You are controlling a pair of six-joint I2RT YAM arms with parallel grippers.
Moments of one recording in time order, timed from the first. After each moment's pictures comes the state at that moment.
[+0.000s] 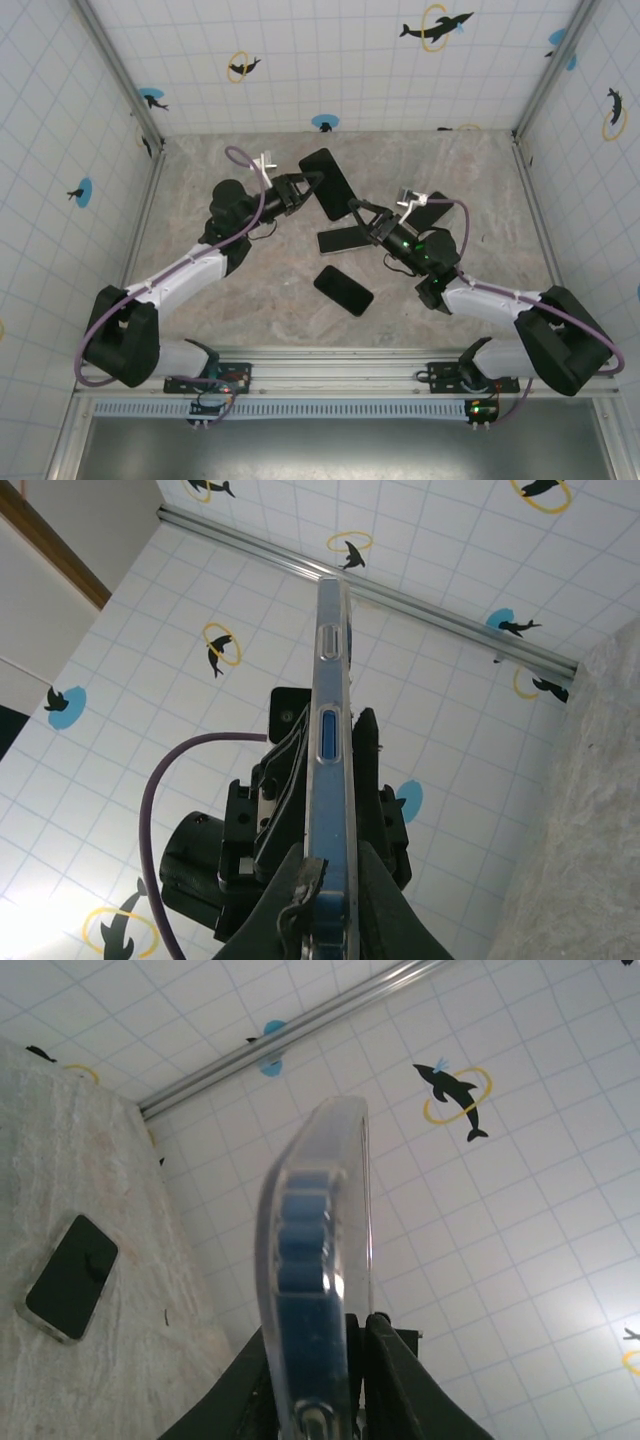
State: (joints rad) left arm -0.48 1.35 0.80 0.66 0.62 -1.17; right arm 0.70 1.30 0.47 1.13 -0.22 1.30
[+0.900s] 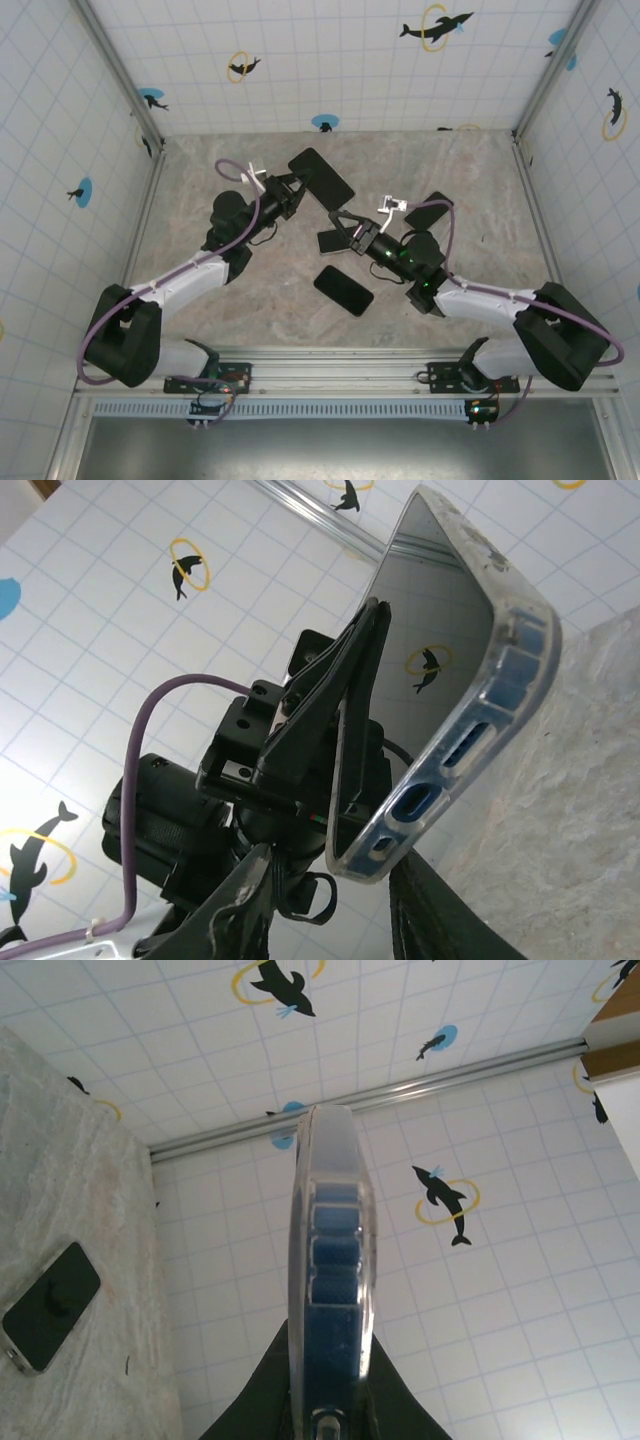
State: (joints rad) left arm -0.50 1.35 0.71 0.79 0.40 -1.39; right arm 0.82 1.32 0.51 1.04 -0.17 1.05
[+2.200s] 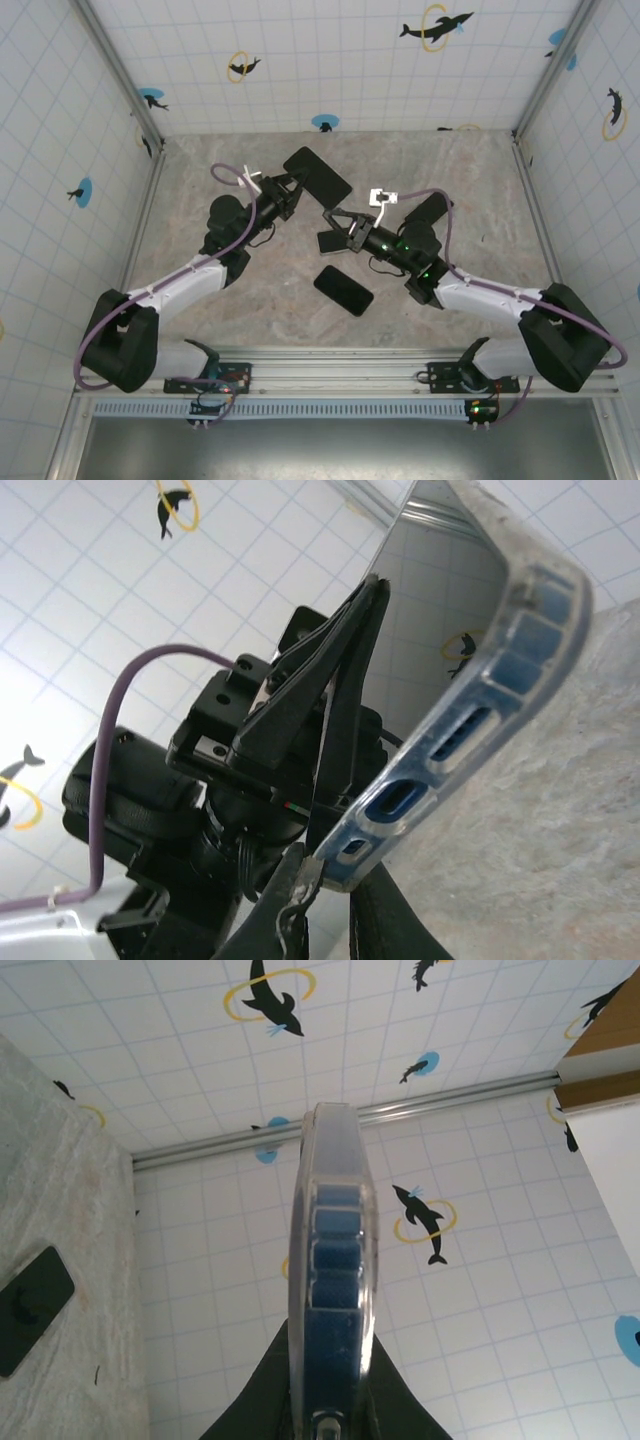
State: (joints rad) left arm -0.51 1.32 0.69 0.81 0.38 -1.47; right arm 0.78 1.31 0.59 0.86 -0.29 0.91
